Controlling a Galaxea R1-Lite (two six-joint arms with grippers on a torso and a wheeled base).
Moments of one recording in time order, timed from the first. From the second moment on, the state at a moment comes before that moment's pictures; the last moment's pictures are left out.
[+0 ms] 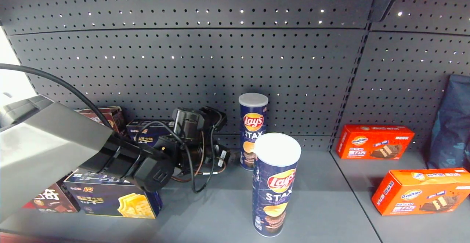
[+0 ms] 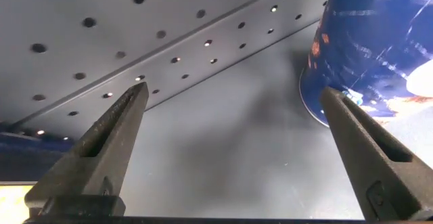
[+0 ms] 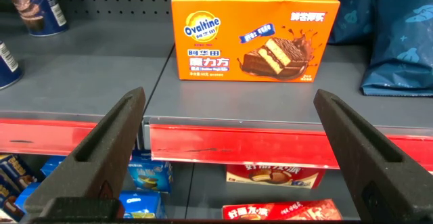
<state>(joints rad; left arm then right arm) -0.49 2.08 -1.06 -0.54 0.04 0.10 0.00 0.00 0.00 -0.01 0.02 0.00</state>
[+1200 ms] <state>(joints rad) -0.44 1.74 -0.97 -0.42 0.04 0.11 0.00 0.00 0.00 -0.01 0.02 0.00</state>
